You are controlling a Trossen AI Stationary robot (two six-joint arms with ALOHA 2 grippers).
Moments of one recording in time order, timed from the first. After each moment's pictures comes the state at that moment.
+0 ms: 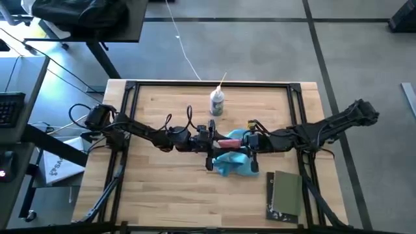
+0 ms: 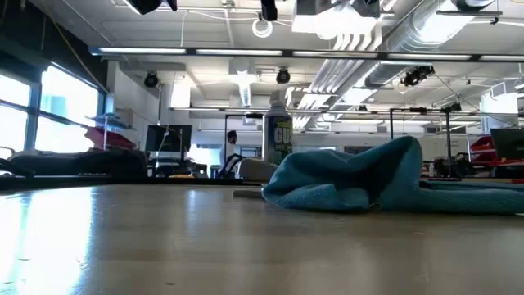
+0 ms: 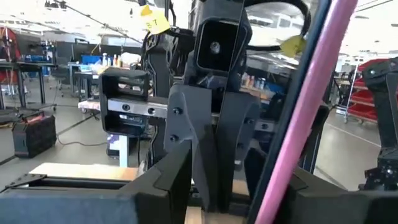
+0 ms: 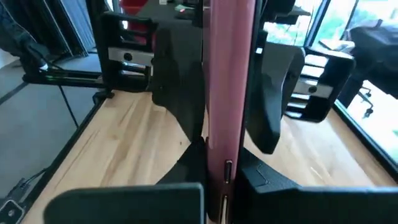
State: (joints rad) left arm -0.19 1.73 1.04 0.87 -0.17 -0.05; right arm 0.35 1.19 0.90 -0.01 0.32 0.02
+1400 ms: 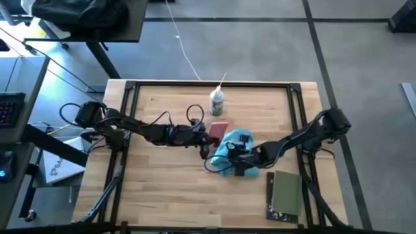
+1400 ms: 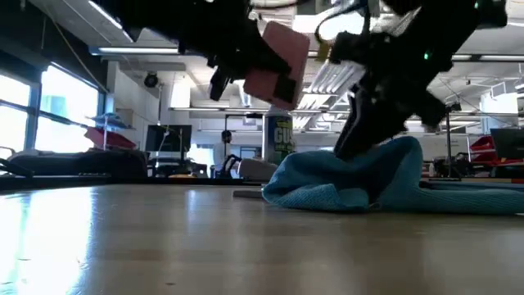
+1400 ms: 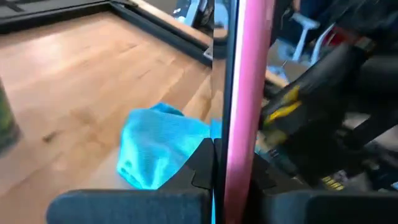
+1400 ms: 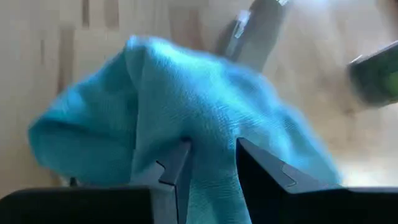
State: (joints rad) left arm -0.14 1.60 0.83 0.46 -0.30 -0.55; right arm 0.33 1.73 0.90 -0.29 0.47 0.26
